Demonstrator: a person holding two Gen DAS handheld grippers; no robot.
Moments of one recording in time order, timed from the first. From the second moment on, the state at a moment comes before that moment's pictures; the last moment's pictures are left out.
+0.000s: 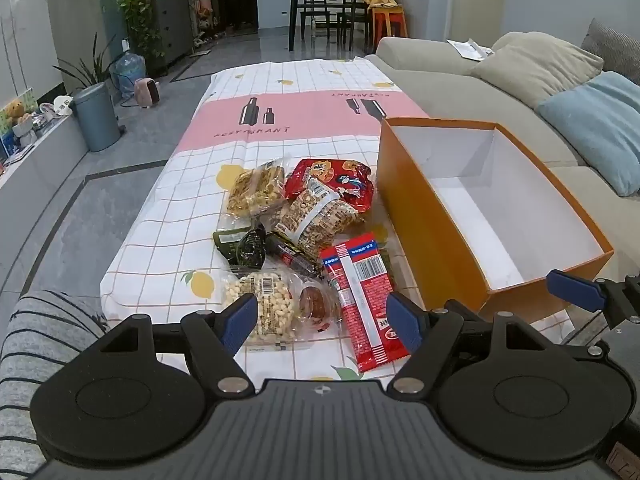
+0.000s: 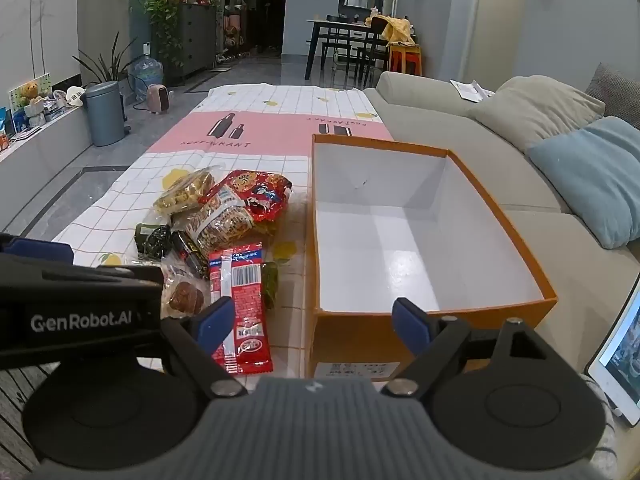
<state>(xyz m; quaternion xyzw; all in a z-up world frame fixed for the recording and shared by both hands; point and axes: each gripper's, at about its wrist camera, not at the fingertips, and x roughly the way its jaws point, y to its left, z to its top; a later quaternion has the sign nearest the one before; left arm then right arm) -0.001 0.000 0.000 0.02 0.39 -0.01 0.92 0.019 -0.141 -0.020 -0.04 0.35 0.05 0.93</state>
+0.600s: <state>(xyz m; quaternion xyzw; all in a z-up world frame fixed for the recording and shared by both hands) 0.002 0.000 -0.004 0.01 0.41 -0.02 0.91 0.019 -0.140 -0.020 -0.03 0.36 0.05 0.93</state>
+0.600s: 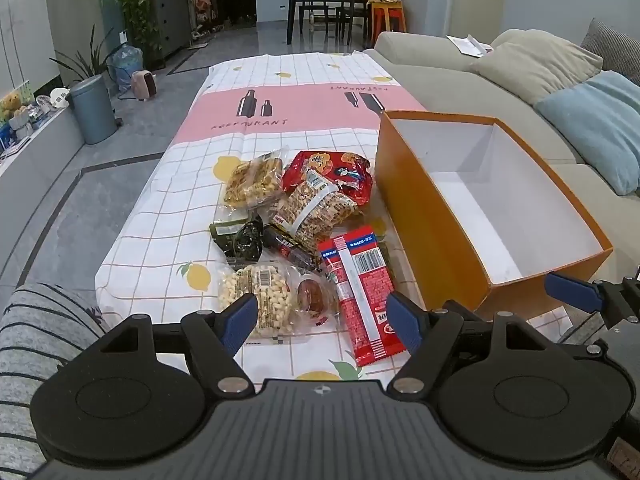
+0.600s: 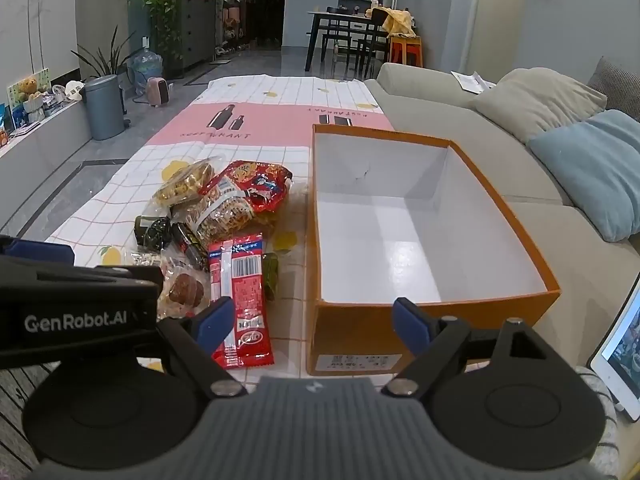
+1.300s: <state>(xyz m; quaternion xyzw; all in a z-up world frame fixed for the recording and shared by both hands) 0.008 0.003 -0.015 0.00 0.43 -0.02 0.90 0.024 -0.139 -0.027 -0.04 0.39 0.05 0.92</state>
